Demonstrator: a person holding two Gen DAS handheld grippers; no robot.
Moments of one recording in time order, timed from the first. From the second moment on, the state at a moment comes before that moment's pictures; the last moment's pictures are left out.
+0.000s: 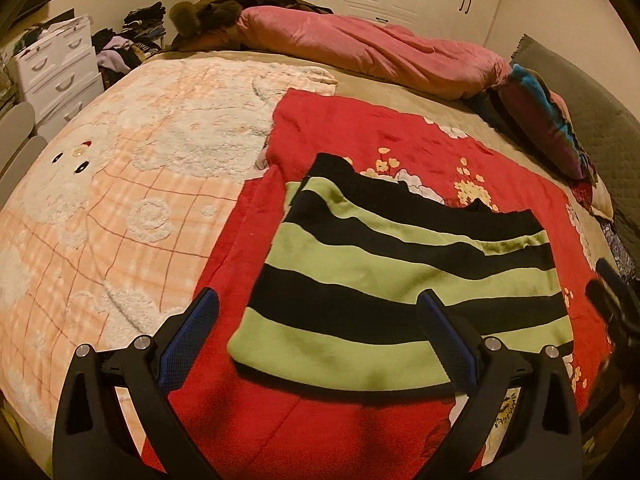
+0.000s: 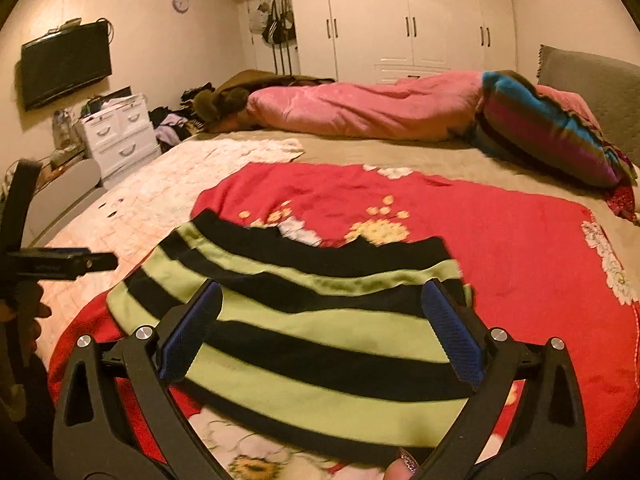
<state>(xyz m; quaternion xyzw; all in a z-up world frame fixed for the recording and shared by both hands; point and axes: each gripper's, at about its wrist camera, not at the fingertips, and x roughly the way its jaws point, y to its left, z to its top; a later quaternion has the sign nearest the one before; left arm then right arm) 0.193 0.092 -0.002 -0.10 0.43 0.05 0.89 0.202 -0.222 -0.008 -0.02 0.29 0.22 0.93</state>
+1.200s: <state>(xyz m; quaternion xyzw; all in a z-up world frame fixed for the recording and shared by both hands) 0.185 0.205 -0.025 -0.20 0.43 0.08 0.88 0.142 0.004 -0.083 -0.21 0.34 0.30 0.86</state>
